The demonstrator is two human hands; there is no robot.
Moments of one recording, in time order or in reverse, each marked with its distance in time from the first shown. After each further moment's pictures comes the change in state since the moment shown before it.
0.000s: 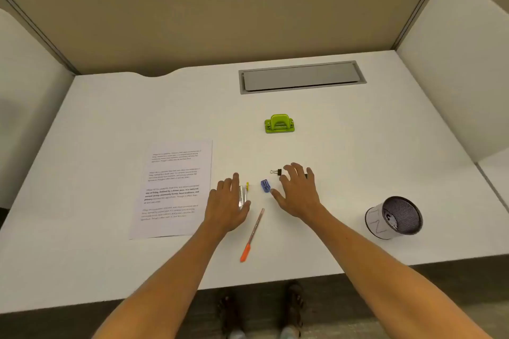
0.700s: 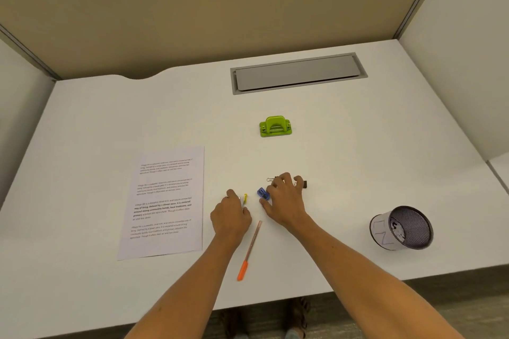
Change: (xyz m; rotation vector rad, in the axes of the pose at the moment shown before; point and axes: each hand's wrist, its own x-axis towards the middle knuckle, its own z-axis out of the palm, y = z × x) left_hand 0.031 0.033 0.016 -0.143 -0.119 -0.381; right_hand 0.028 -0.017 0.026 0.100 0.033 0.031
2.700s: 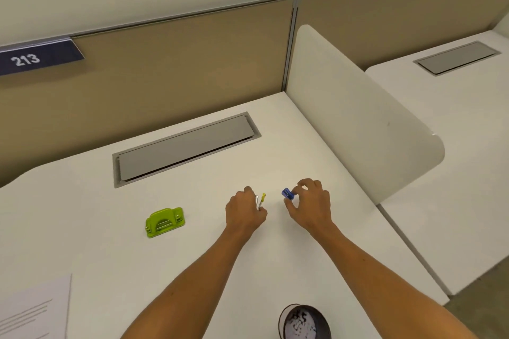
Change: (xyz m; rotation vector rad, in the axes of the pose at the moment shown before) left_hand 0.111 0.366 -0.014 -0.062 -0.023 0.465; right_hand 0.041 0.351 -0.104 0.134 0.259 0.489
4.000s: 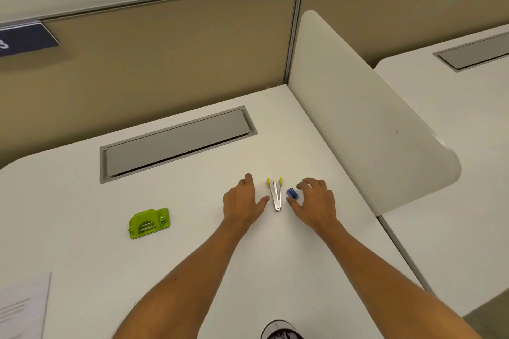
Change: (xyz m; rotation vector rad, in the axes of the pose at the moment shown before) left_hand 0.051 0.022 0.030 0.126 0.057 0.031; right_hand 0.044 0.051 0.016 0.040 -0.122 0.010
